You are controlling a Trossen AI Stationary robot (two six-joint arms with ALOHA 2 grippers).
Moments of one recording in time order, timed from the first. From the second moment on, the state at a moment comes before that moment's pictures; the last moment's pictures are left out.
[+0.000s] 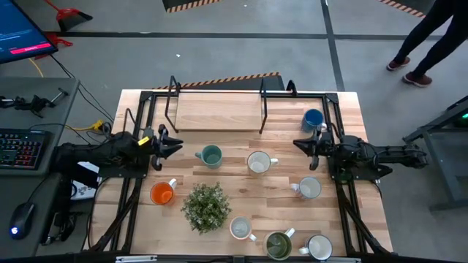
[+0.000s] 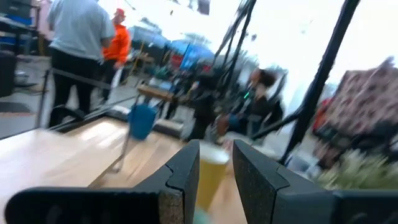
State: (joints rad) left arm 0.02 0.01 0.01 0.19 -0.06 -0.28; right arm 0.00 0.05 0.01 0.07 0.25 0.13
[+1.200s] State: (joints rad) left arm 0.02 0.01 0.01 0.26 -0.09 0.01; right arm 0.00 0.05 0.01 0.09 0.33 0.26
